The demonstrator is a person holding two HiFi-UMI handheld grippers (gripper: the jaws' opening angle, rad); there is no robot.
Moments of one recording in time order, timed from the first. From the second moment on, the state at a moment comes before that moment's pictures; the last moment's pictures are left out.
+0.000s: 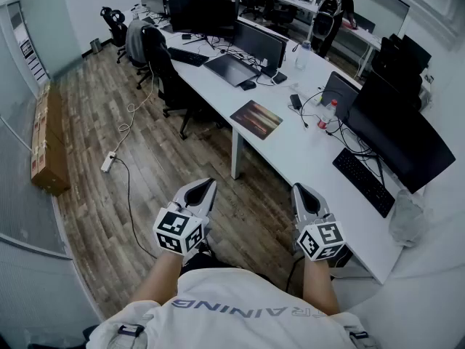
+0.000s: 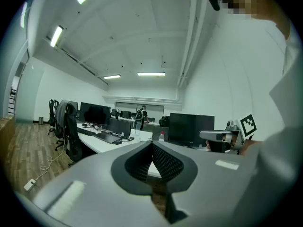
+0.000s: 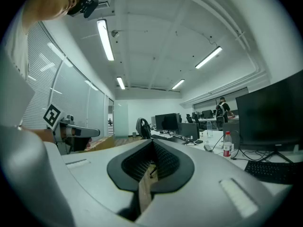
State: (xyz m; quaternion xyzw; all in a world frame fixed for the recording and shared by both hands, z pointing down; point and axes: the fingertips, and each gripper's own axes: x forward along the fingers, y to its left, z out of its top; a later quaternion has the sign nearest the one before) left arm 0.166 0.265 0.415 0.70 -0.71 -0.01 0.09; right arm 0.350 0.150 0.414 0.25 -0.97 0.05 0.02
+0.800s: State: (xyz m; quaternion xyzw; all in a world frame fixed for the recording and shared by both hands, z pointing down) left arm 0.155 0.276 0.416 0.69 -0.71 0.00 0.09; right arm 0.335 0.160 0.411 0.24 -0.97 0.04 0.02
